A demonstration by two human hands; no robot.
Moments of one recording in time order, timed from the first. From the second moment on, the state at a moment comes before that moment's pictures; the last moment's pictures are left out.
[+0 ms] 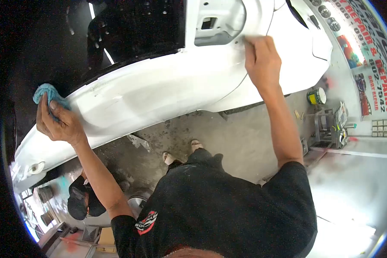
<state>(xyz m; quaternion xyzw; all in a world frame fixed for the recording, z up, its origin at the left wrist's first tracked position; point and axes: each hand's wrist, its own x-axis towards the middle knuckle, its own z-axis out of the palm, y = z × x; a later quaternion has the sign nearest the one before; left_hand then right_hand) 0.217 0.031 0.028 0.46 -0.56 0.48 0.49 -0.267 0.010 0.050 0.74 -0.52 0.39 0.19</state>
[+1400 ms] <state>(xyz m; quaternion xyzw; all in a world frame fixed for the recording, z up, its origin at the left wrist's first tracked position) 0.133 0.048 0.027 0.53 -0.57 0.39 0.49 -0.291 -0.028 0.051 0.58 -0.46 0.66 0.15</state>
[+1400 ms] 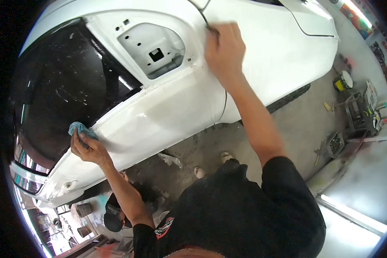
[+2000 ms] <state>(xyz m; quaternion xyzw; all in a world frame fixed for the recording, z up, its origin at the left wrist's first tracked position) 0.112 0.036 0.023 0.50 -0.55 0.46 0.48 -0.309 -0.023 0.048 0.62 -0.43 0.65 0.08</state>
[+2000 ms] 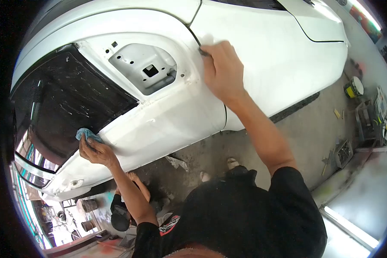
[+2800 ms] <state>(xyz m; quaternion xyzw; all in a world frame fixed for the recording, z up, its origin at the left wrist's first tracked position) 0.124 0.037 0.017 0.49 -0.57 0.46 0.48 -0.316 -0.035 0.128 0.67 -0.52 0.53 0.02</state>
